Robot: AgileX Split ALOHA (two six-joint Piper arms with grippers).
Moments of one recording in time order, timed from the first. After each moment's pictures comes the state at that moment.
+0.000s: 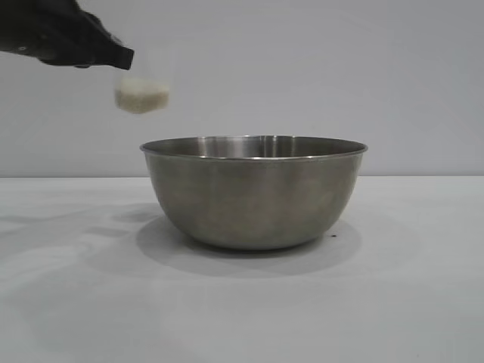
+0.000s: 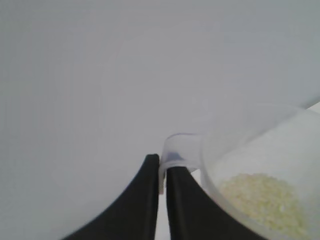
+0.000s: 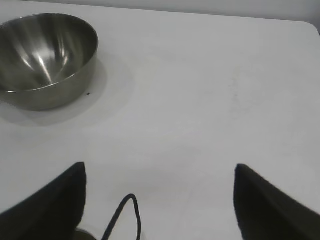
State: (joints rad) left arm -0.29 1.87 -0.83 0.22 -1.02 0.49; right arm 0.11 -0.02 -0.49 0.09 1.14 -0.09
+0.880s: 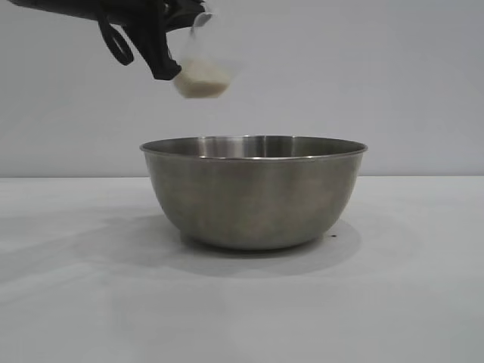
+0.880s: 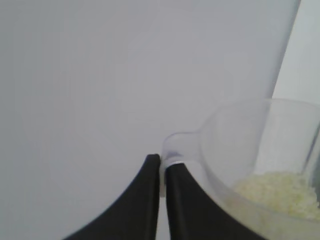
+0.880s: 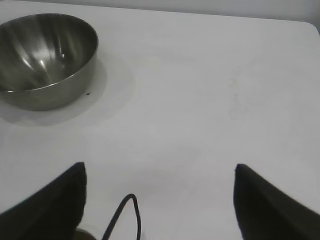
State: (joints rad) left arm -0.42 1.86 -0.88 0.38 -0.99 1.19; right arm 0.11 -0.02 -0.49 0.09 1.14 -0.09
